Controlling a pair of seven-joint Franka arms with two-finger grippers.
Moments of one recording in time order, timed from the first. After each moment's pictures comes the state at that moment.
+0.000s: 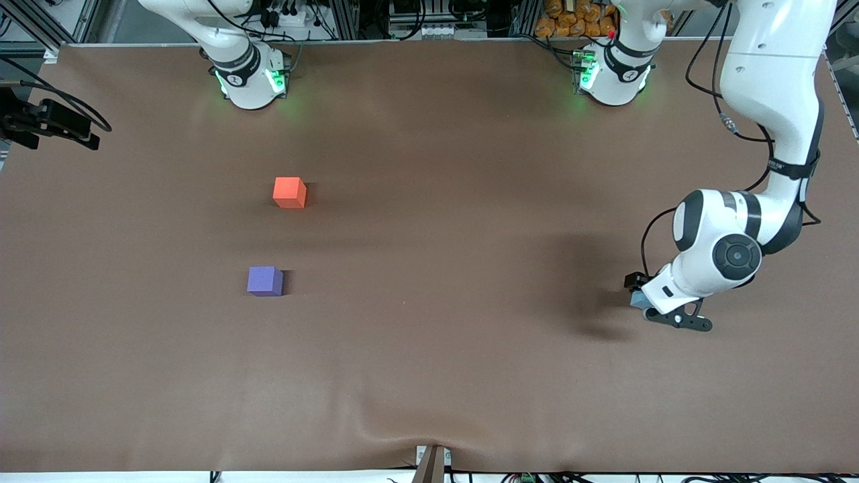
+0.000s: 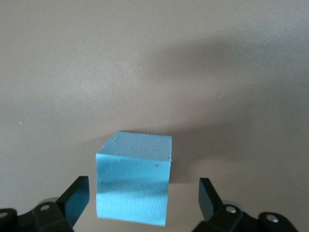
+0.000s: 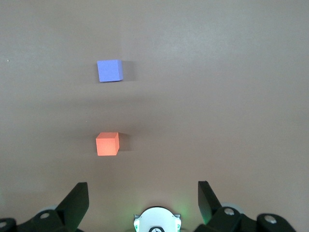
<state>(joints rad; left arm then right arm) -0.03 0.58 -0.05 -1.79 0.15 2.29 0.08 -0.05 -0.01 0.02 -1.47 0.02 1.32 0.00</state>
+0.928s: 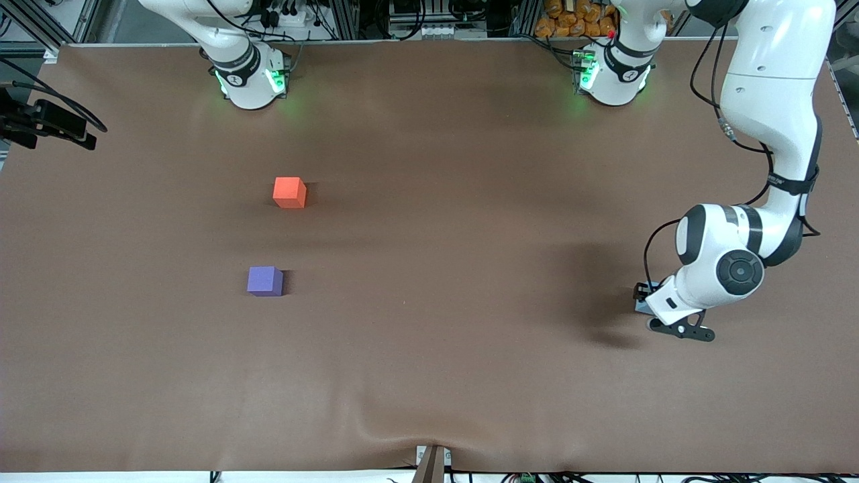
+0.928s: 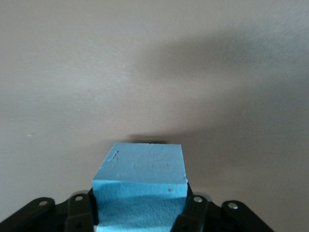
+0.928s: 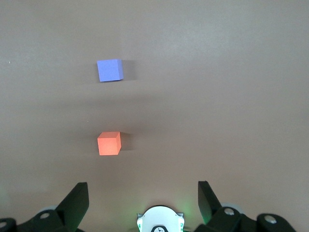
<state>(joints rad) 0.00 0.61 -0.05 -1.71 0.15 2.26 0.08 -0.07 -0.01 0.01 -1.47 0.03 1.32 0.00</state>
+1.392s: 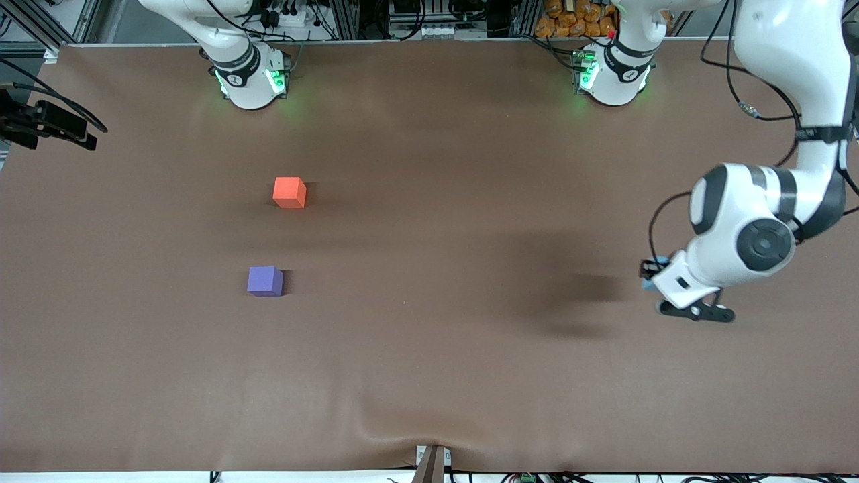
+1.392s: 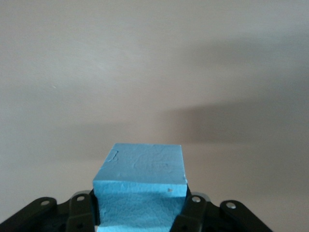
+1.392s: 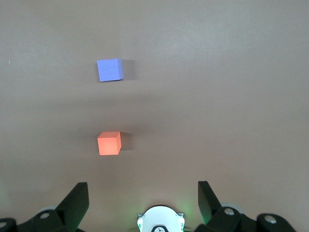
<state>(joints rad) -0.09 0.40 -0.11 -1.70 0.15 1.95 -0.10 -0.07 -0.01 0.01 -1.47 0.04 1.32 0.00</state>
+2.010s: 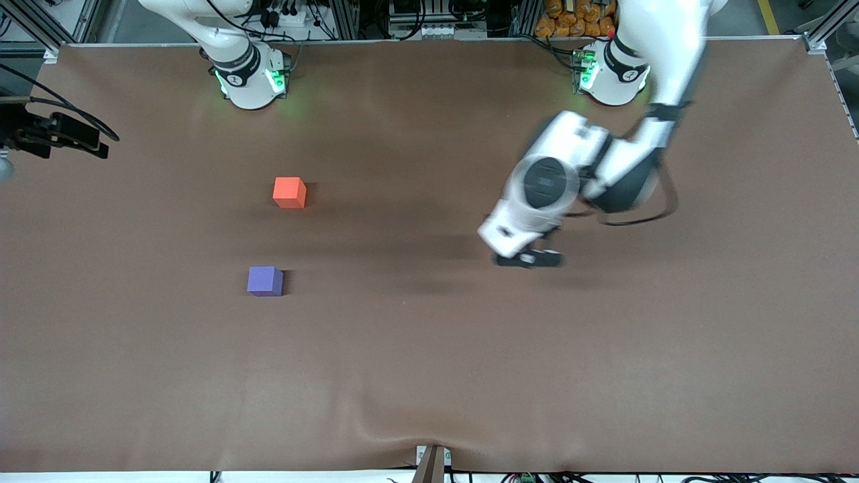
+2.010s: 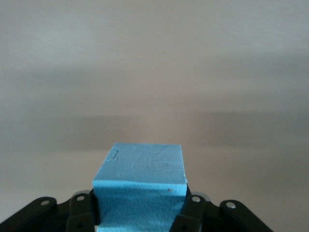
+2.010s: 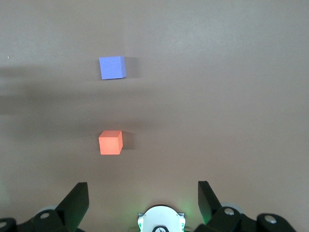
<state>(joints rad) -0.47 0.52 -0.21 -1.53 0.05 1.86 -0.67 -0.06 0.02 0.02 -1.47 0.04 1.33 0.00</state>
